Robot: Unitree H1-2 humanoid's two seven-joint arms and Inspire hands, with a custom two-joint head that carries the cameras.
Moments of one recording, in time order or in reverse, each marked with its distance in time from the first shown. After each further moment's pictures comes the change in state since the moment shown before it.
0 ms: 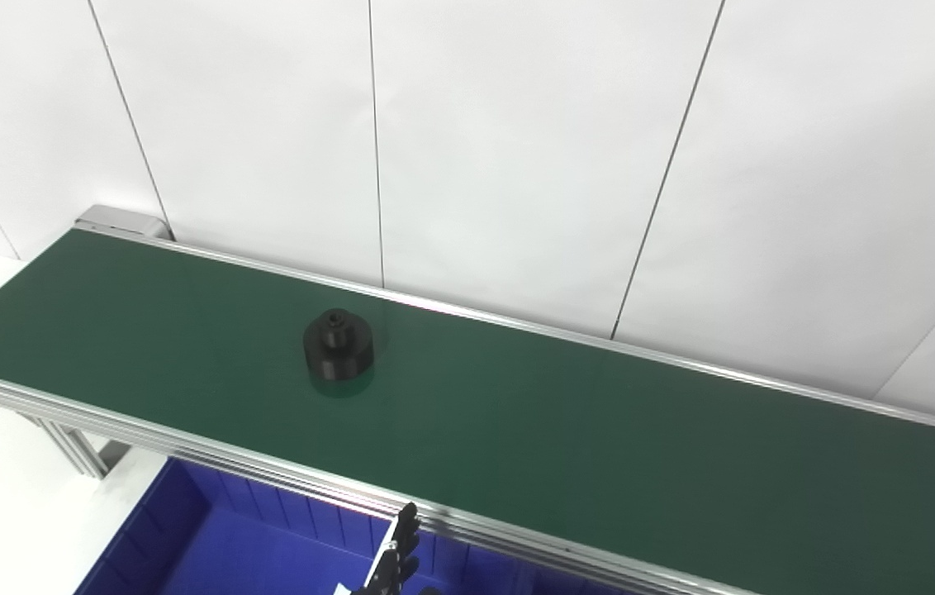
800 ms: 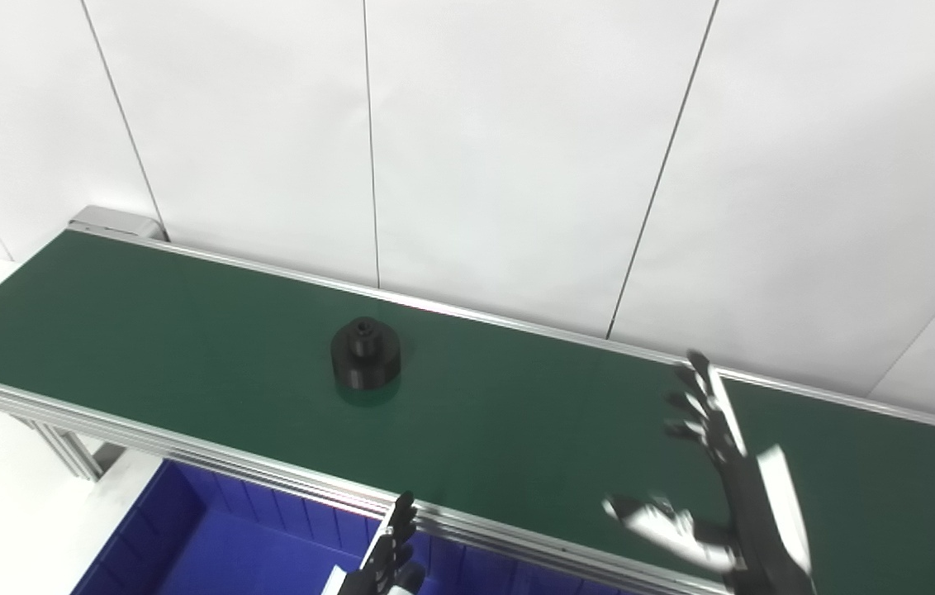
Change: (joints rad) left arm -0.063 0.038 0.009 0.004 -0.046 0.052 -0.027; right arm -0.486 -0.058 0.030 -0.379 -0.452 0.313 0.123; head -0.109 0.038
